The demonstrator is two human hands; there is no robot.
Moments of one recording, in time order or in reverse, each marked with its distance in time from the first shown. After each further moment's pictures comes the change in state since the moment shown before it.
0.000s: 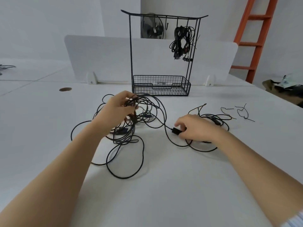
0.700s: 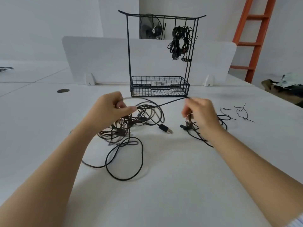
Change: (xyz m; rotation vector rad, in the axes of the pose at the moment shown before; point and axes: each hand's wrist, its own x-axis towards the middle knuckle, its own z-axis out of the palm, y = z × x) left_hand 0.001 0.001 -0.011 0.243 0.086 0.114; right_hand 0.009 -0.003 -0.004 0.985 0.636 0.054
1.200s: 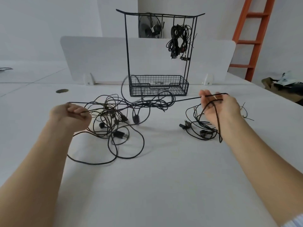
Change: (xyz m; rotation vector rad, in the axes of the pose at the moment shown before) left_hand 0.005 -0.047 -0.050 -1.294 0.424 -0.747; right_hand 0.016 -0.006 -0.036 1.198 0.296 0.352
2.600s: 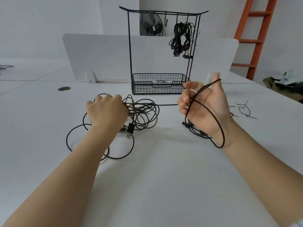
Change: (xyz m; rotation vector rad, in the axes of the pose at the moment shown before) left_hand -0.030 -0.062 0.046 2.079 0.224 0.978; right_hand -0.046 0.023 0.025 -0.288 -0.548 0.224
